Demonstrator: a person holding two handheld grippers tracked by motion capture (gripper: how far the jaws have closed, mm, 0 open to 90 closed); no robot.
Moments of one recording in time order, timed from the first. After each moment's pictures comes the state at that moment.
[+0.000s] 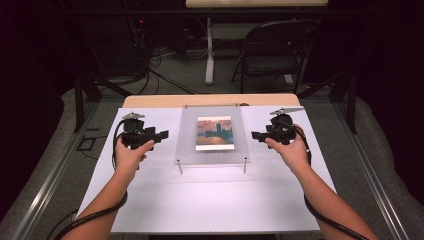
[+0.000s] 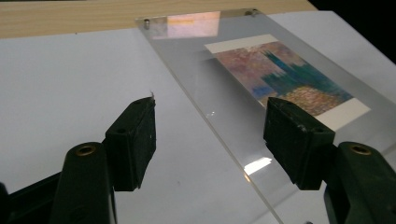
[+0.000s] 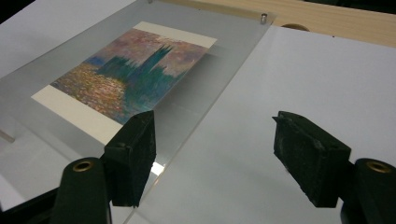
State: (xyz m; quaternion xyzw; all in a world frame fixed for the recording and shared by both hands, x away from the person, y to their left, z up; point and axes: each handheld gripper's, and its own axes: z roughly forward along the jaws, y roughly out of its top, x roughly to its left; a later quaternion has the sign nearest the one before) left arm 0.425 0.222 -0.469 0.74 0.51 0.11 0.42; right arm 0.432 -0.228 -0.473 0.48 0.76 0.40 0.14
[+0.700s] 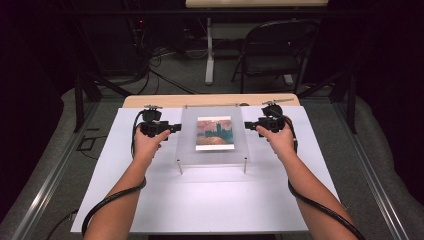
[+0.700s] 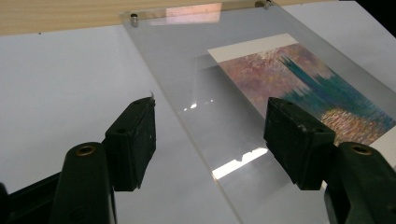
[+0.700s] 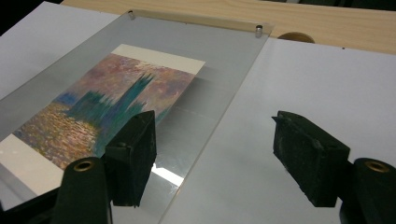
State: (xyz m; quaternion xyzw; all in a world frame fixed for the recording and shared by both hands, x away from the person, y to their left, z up) left arm 0.478 0.185 -0.491 0.75 0.51 0.09 0.41; right arm 0.481 -0.213 -0.489 0.51 0.74 0.41 0.13
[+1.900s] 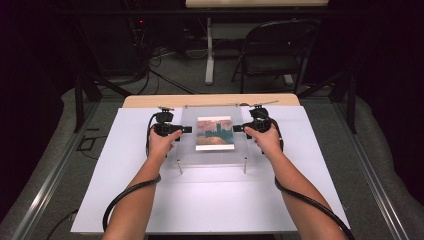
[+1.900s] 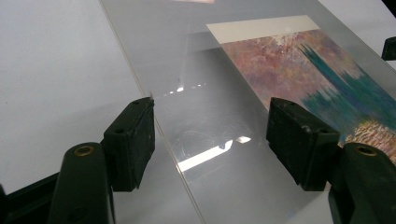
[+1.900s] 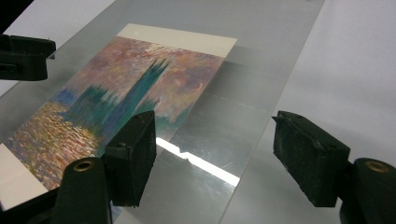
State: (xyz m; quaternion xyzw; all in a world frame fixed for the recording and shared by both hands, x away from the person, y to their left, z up) left arm 0.505 0.161 -0.529 0.74 0.54 0.04 0.39; right arm 0.506 -0.183 -0.522 0.52 0.75 0.40 0.06
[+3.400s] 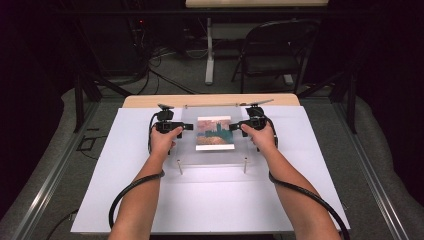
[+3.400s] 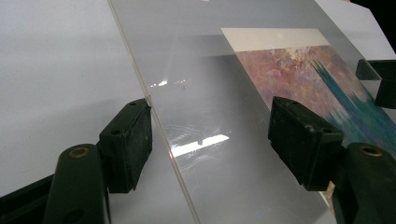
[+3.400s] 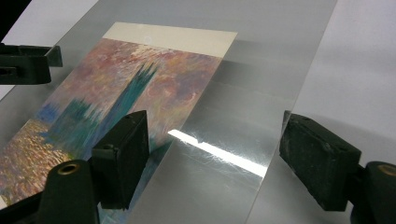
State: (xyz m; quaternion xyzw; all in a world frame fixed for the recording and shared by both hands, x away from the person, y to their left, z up) left arm 0.524 0.163 -0.540 0.71 0.57 0.00 0.40; right arm 0.529 -0.176 -0.537 0.54 0.74 0.40 0.02
